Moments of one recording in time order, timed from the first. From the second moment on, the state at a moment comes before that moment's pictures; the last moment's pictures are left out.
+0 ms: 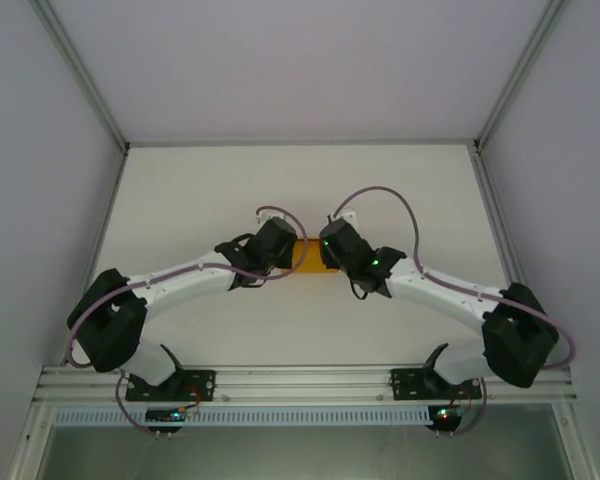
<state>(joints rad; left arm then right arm) -0.86 1.53 0.96 -0.32 -0.36 -0.64 0.82 1.35 0.89 -0.31 0.39 0.47</state>
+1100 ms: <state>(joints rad) -0.86 1.56 1.07 -0.46 -0.30 -0.49 0.61 1.41 0.84 -0.18 0.17 0.58</state>
